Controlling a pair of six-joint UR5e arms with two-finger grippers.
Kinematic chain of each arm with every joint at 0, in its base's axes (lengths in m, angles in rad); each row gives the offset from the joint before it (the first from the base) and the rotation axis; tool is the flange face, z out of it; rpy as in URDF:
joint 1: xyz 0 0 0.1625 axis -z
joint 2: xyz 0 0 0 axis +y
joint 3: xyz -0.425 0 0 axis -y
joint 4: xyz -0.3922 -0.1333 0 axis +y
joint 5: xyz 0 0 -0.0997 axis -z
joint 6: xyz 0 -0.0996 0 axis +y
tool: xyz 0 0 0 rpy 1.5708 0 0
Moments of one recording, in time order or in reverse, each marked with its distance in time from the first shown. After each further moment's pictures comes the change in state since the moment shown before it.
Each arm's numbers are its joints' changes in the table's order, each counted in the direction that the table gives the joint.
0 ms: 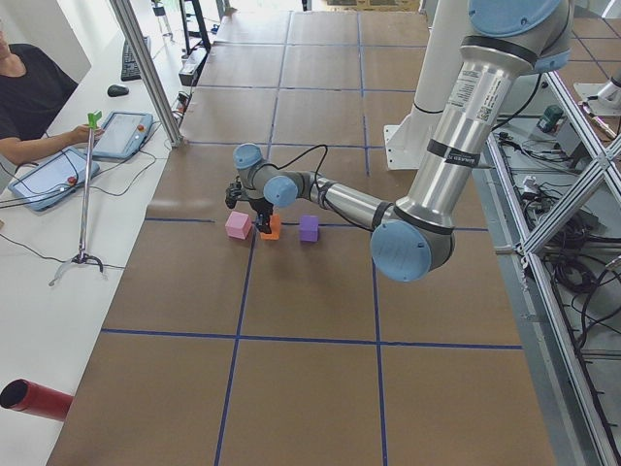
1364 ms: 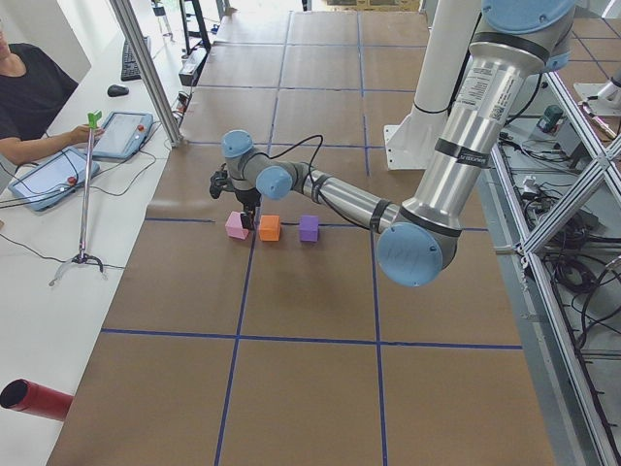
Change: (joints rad) left arm 0.147 -0.011 -0.130 -0.116 -0.013 -0.126; right arm 0.000 0.000 0.000 0.000 0.000 0.000
